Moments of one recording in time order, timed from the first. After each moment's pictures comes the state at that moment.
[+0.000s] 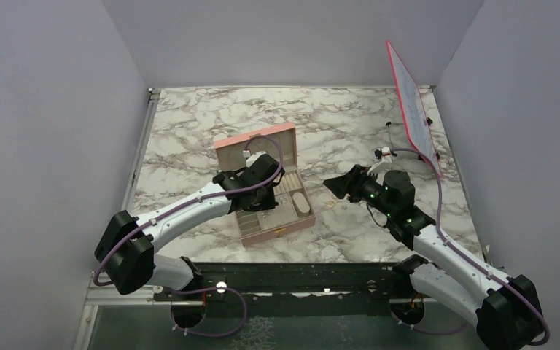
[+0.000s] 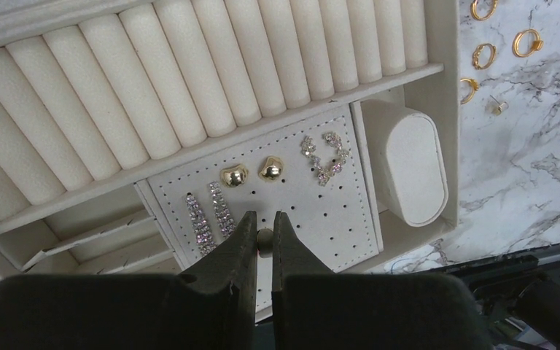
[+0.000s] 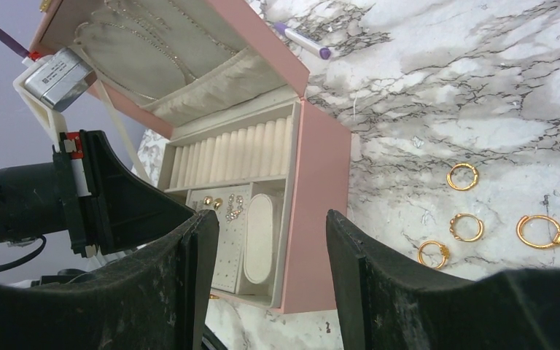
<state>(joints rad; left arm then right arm) -0.83 1.35 0.97 -0.64 -0.16 -0.87 0.47 0.87 0.40 0.23 -0.22 0.68</state>
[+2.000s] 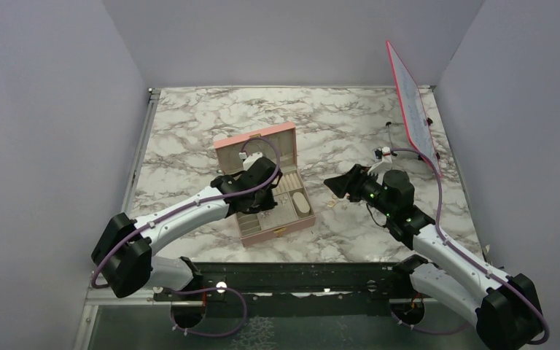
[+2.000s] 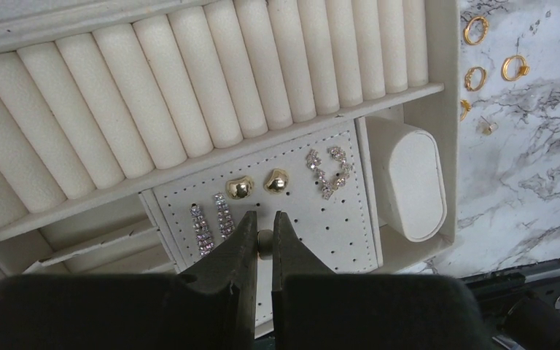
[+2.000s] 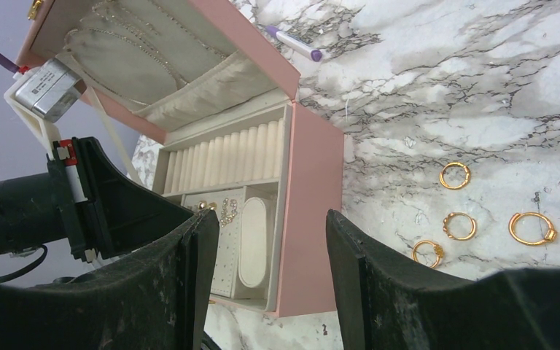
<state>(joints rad) -0.83 1.33 0.92 -0.57 -0.18 -0.91 0.47 0.88 0.40 0.23 -0.20 0.69</state>
